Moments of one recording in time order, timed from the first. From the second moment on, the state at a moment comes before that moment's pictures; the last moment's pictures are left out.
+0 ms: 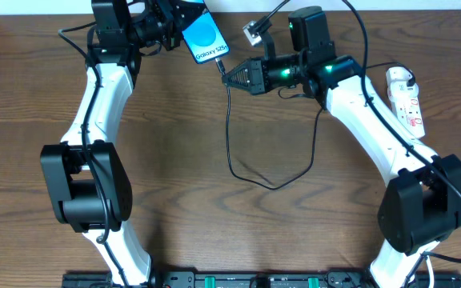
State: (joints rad) left arm 0.02 1.98 1.63 0.08 1.04 -1.19; right arm 0.40 1.90 1.61 -0.38 -0.97 0.36
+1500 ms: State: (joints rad) left arm 0.01 1.98 1.63 0.08 1.04 -1.14; right arm 0.39 1.90 1.61 -0.42 -0.99 0.36
